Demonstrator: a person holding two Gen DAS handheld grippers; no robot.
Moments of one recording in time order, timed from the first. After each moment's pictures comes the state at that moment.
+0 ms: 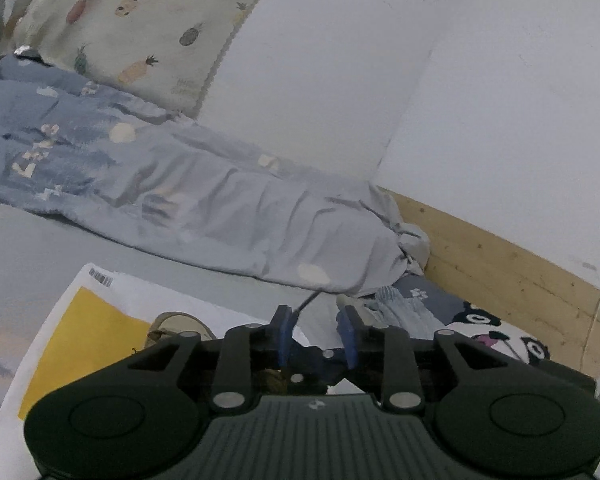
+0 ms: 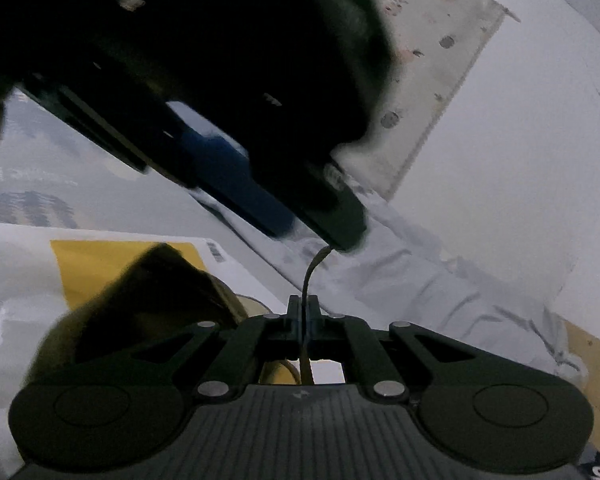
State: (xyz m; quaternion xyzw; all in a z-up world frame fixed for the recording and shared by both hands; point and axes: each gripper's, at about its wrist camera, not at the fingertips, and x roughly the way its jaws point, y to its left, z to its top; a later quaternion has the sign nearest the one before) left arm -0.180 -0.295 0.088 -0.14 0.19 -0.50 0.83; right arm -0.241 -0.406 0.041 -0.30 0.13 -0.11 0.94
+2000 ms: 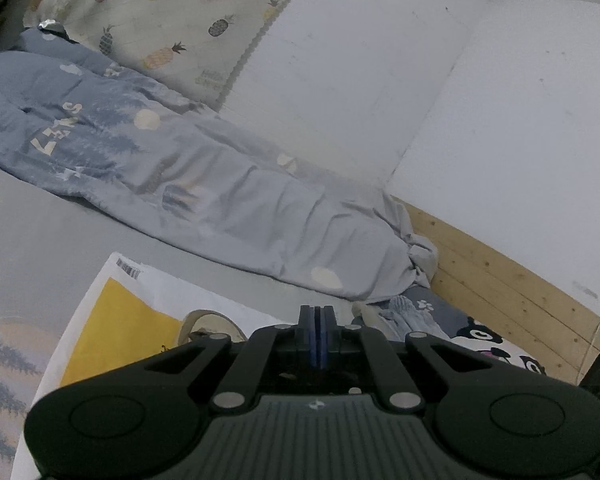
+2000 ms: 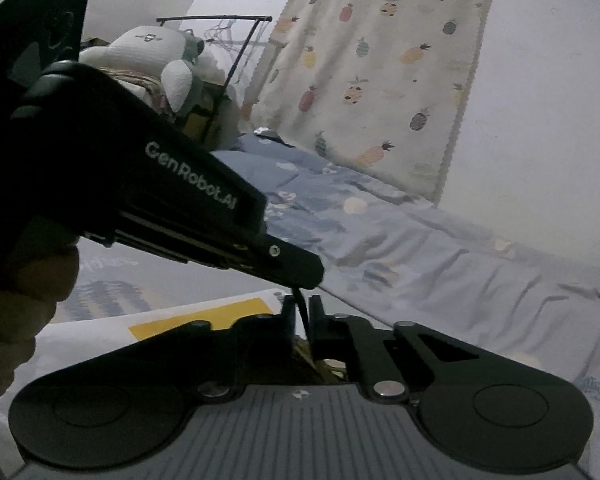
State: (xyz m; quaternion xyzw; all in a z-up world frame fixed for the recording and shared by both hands) left arm -0.146 -0.263 0.079 -0.18 0.22 -0.49 0.82; right arm -0.255 -0.375 0.072 -0.19 0.12 -0.03 0.97
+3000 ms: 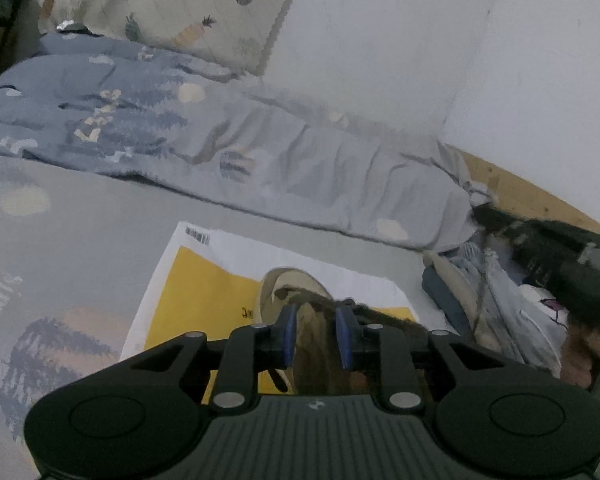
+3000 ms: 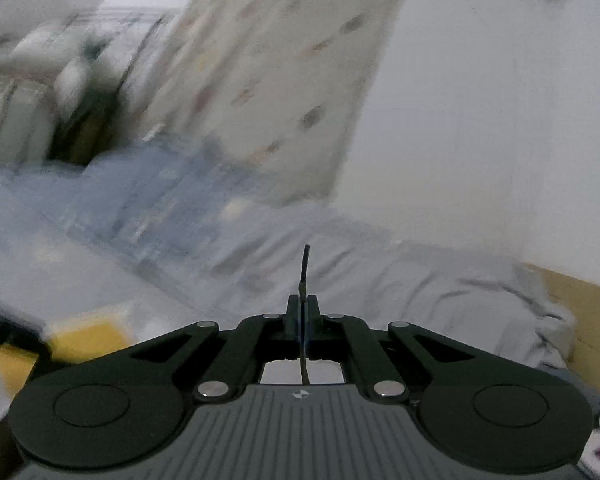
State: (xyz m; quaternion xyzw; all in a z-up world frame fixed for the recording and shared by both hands) left arm -0.133 -0.257 0.060 -0.09 0.28 -0.43 0.85; right arm -0.239 -0.445 0.113 -0.20 0.12 -0.15 0.96
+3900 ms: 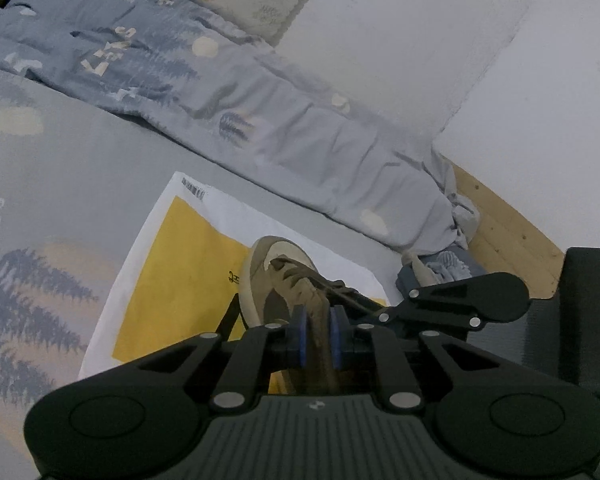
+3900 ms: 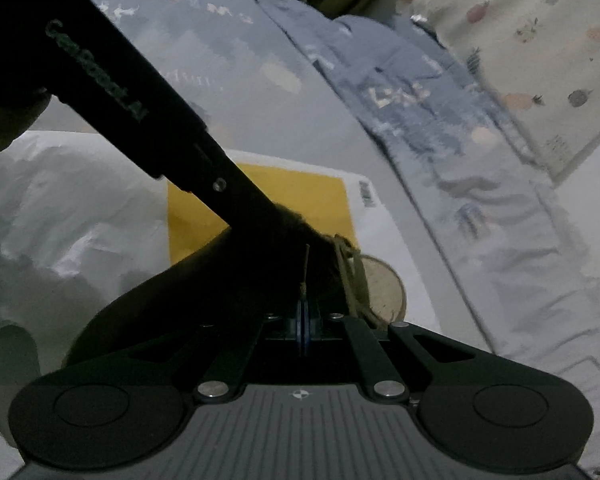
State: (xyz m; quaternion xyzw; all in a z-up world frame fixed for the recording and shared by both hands) left arm -0.108 -0.237 0.036 -0.18 0.33 -0.45 0.81; right arm -0.196 -0.378 0.039 -0.38 0.35 0.10 0.85
